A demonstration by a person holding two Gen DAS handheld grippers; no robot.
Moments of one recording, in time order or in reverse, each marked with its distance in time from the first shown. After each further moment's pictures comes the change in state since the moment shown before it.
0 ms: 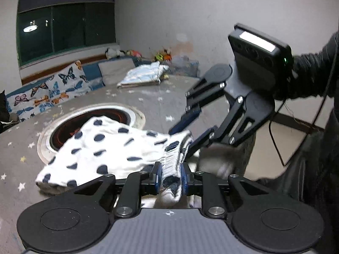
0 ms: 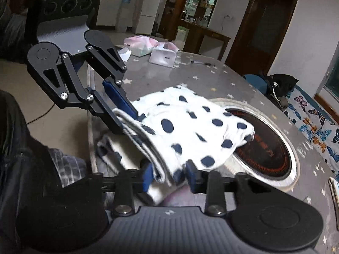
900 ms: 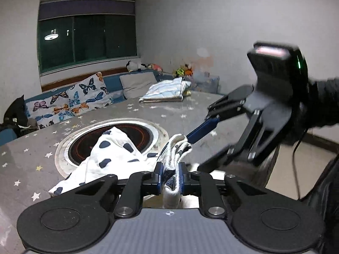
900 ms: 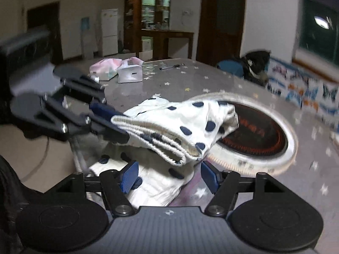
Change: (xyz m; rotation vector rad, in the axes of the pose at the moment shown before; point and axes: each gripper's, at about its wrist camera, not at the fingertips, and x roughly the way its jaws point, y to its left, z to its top) left arm 0.002 0.003 0.012 -0.051 -0.112 0.119; right arm 0.008 -0.030 0.004 0.294 -0.058 -0.054
